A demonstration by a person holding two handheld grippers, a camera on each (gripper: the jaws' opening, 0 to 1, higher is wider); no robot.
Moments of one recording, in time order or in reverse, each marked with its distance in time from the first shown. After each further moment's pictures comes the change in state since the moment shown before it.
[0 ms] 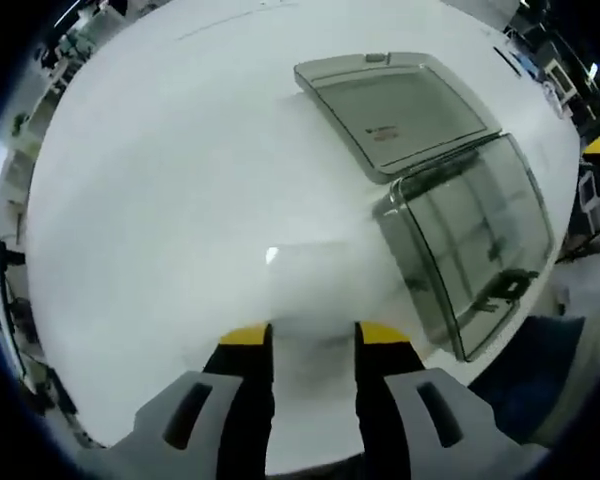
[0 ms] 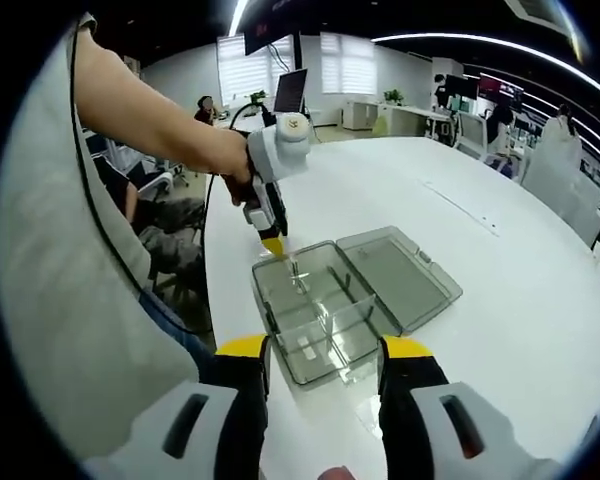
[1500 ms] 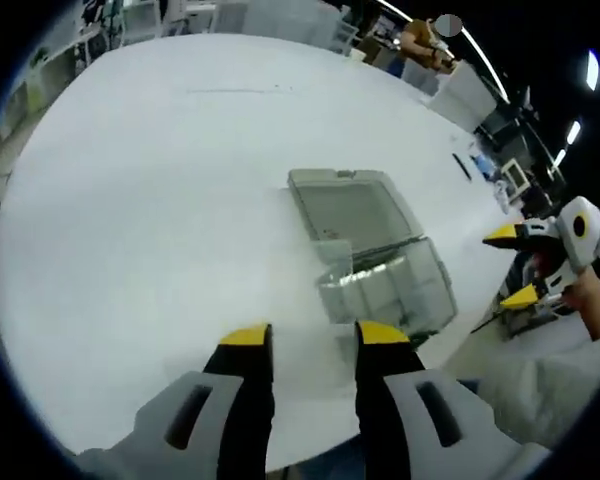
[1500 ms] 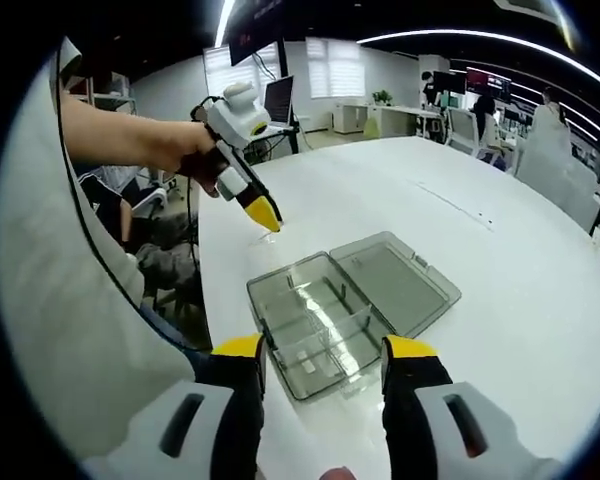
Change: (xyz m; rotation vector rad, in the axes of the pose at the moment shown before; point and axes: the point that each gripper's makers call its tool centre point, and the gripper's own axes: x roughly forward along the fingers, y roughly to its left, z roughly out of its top) left arm -0.078 -0.016 0.039 -0.237 -0.347 -0.288; right arm 0.005 -0.005 0.012 0.054 -0.020 -0.008
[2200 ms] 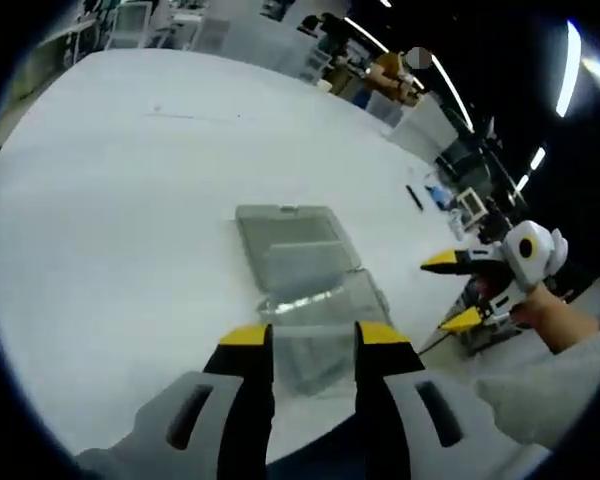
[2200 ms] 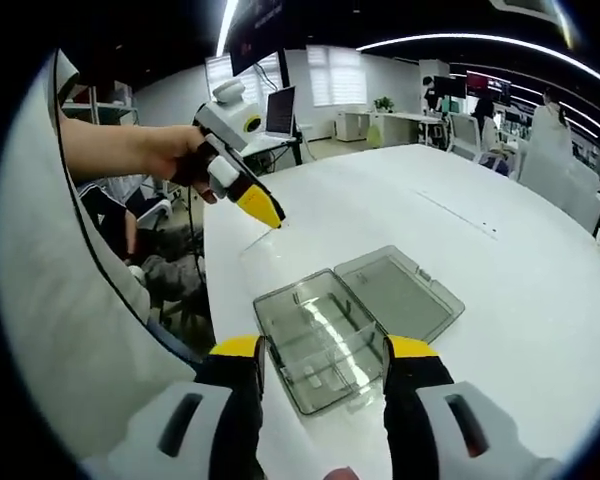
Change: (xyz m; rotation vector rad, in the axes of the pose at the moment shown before) left arm -0.017 -0.044 0.020 -0.028 -0.083 -0.192; right arm -0.002 0.002 0.018 0.028 -0.048 0.034
